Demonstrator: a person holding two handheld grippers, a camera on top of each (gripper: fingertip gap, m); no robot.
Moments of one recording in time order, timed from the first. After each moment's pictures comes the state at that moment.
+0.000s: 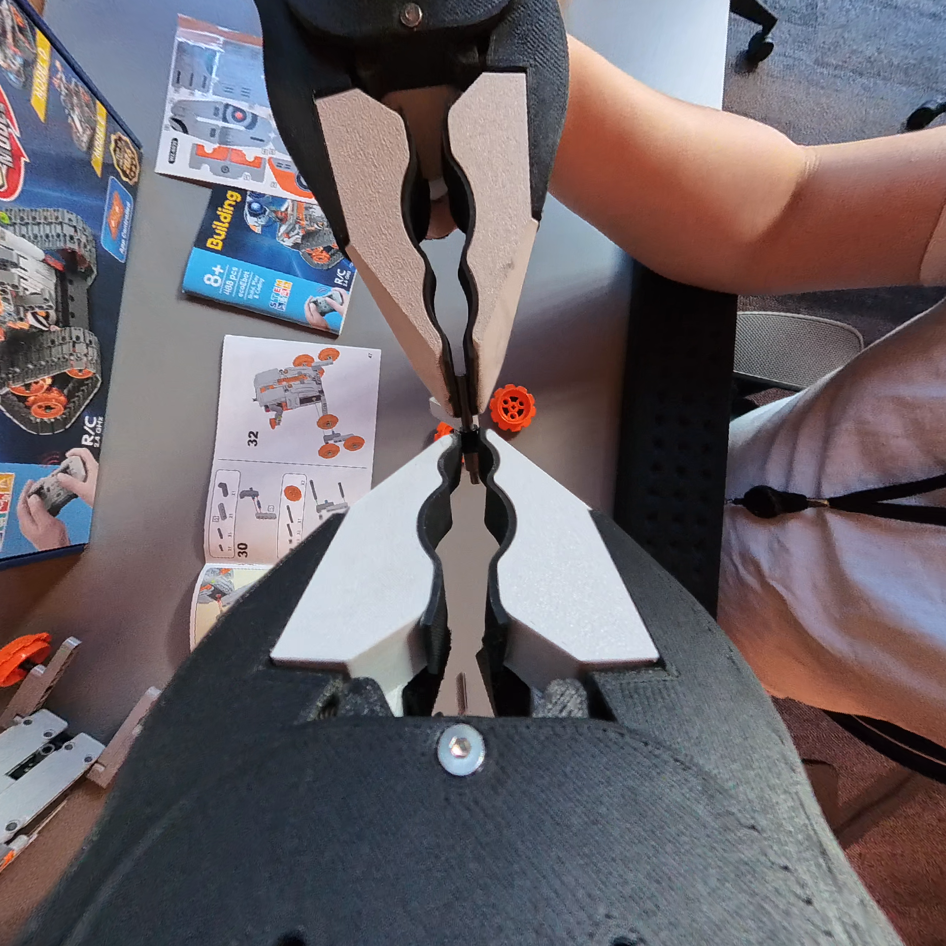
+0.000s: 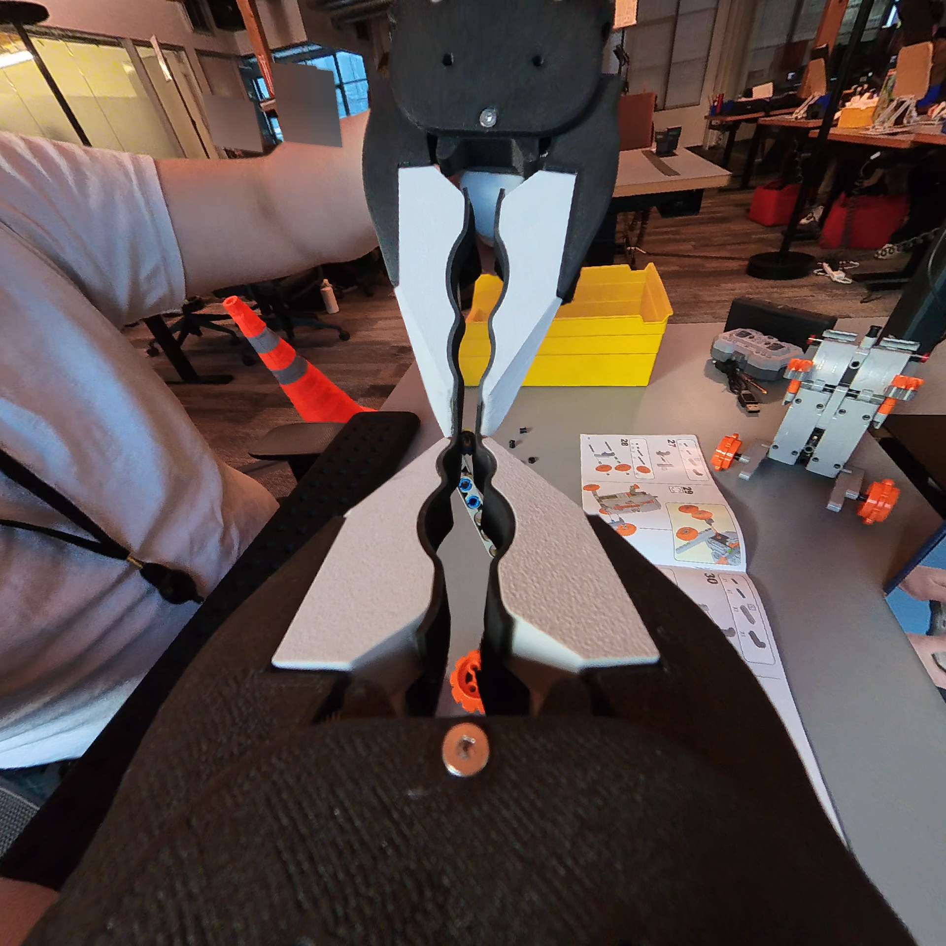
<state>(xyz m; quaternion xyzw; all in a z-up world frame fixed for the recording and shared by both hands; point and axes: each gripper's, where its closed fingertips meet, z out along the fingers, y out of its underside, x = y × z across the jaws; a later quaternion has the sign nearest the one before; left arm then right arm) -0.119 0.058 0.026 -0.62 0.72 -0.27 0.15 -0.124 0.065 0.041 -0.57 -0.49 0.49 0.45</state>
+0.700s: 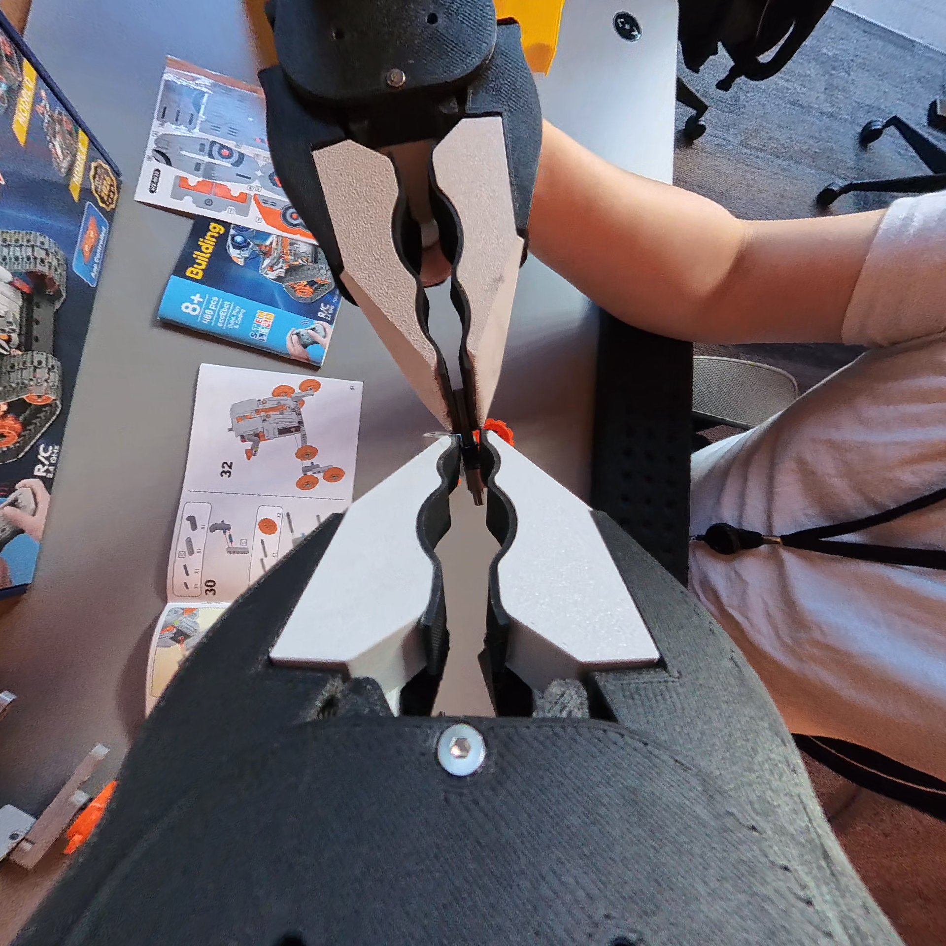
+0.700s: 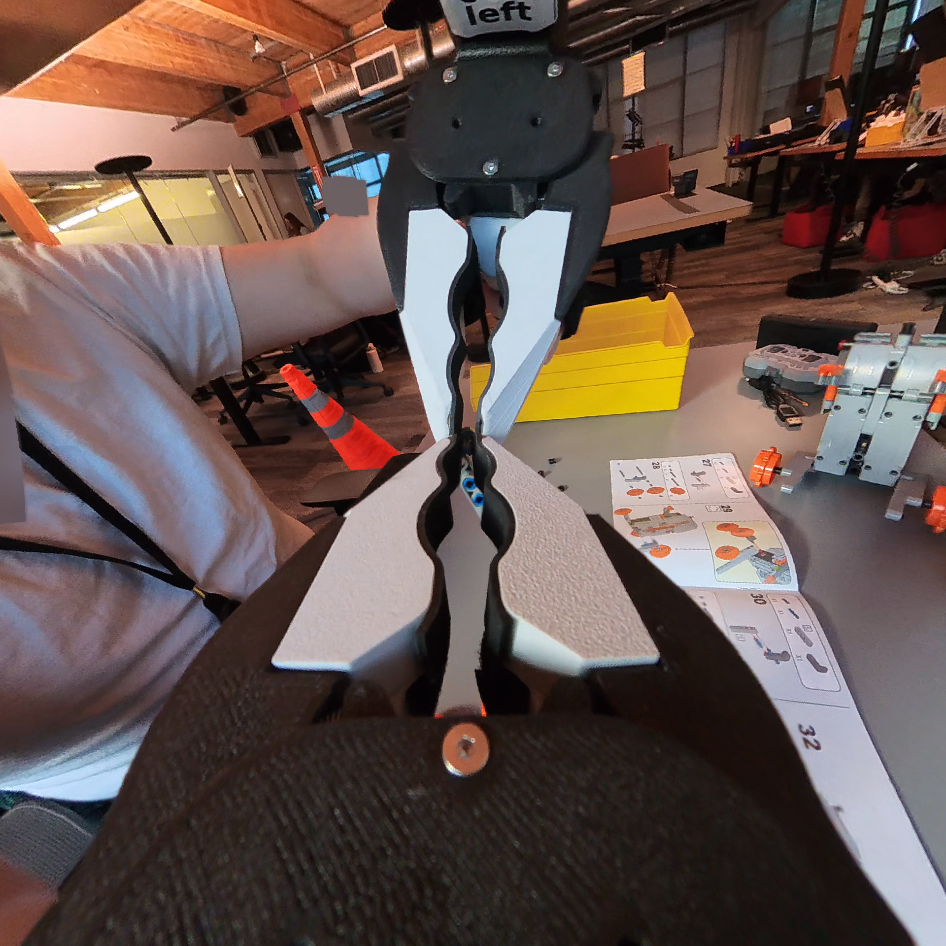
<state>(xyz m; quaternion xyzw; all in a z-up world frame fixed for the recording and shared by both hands) -0.105 0.058 0.033 -0.63 0.70 -0.32 0.13 -0.116 0.068 0.052 -0.55 -0.44 0.56 0.43</state>
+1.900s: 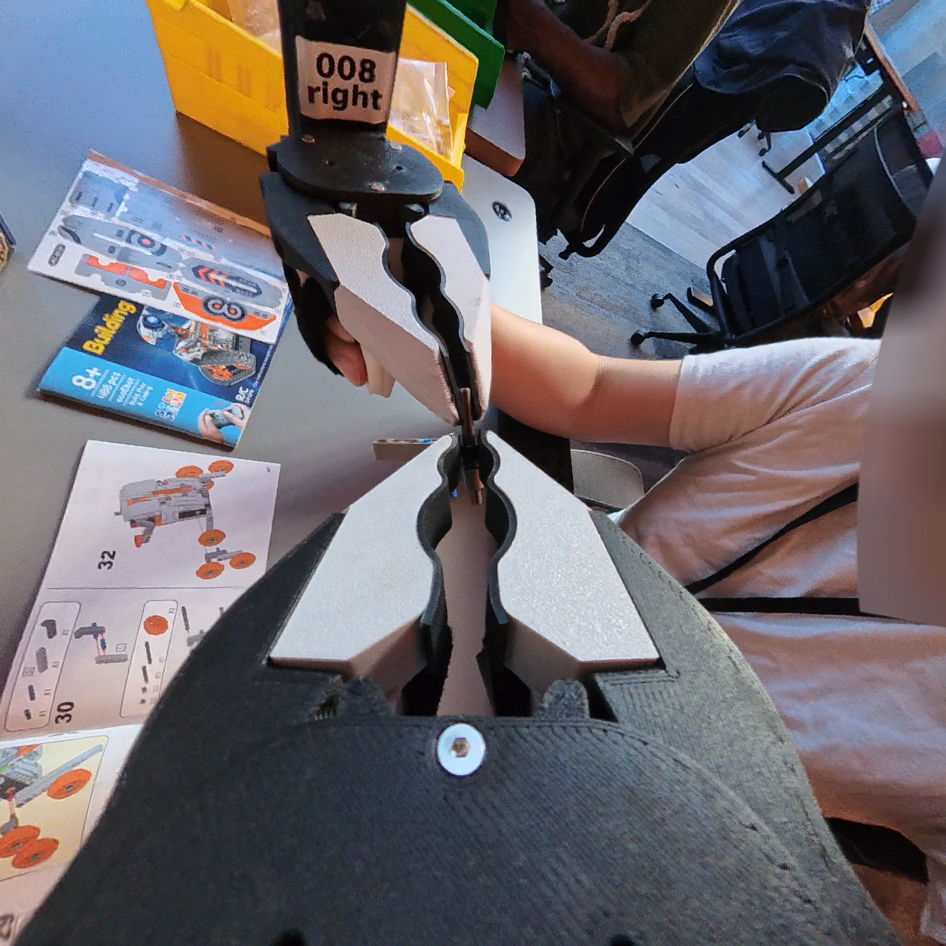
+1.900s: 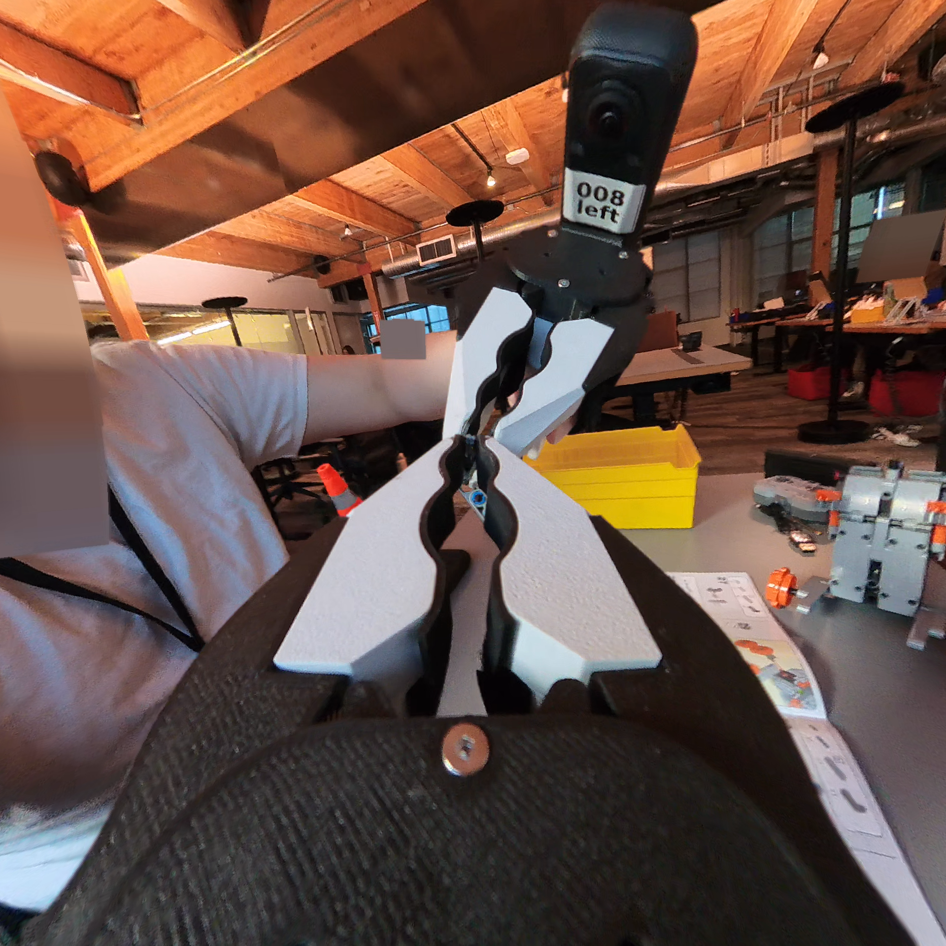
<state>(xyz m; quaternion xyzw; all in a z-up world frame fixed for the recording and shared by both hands) -0.085 0.050 0.072 -0.61 0.62 -0.48 0.09 -0.093 0.063 0.094 -0.45 -0.39 0.63 0.50</state>
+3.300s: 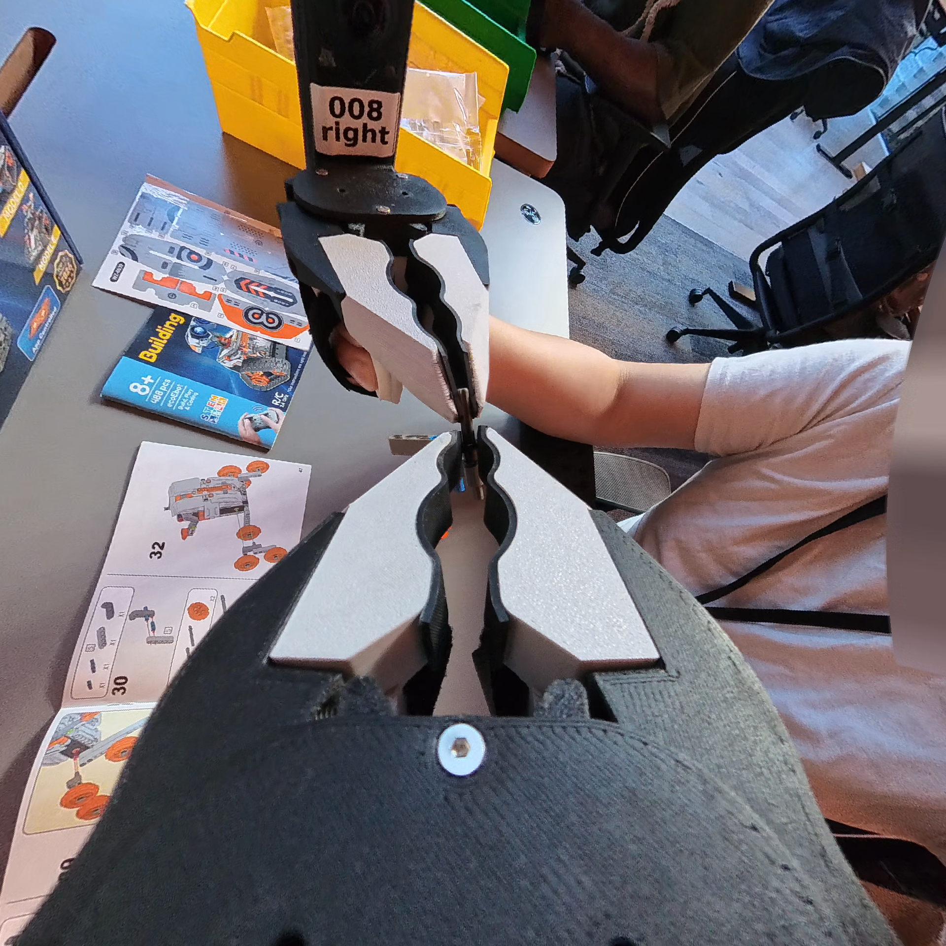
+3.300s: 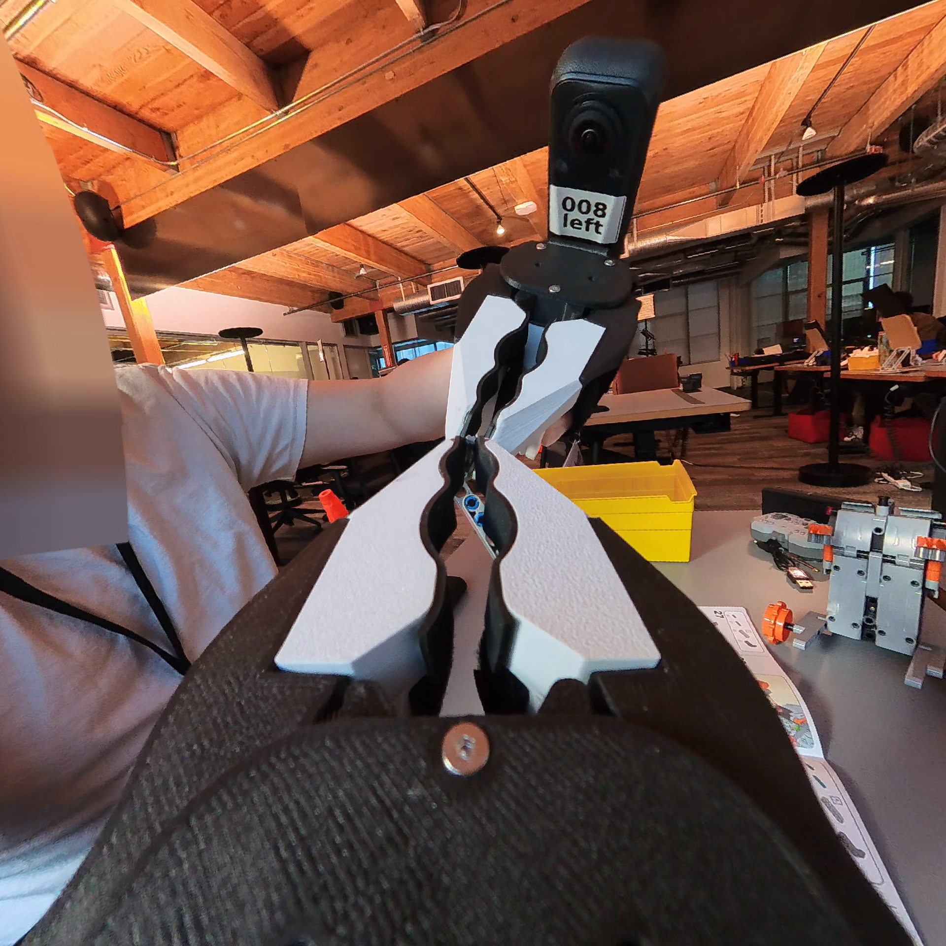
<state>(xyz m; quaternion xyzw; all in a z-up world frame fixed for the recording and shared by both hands) -0.081 0.059 0.079 -0.62 0.63 -0.45 0.11 -0.085 0.069 0.099 -0.42 -0.38 0.64 0.52</state>
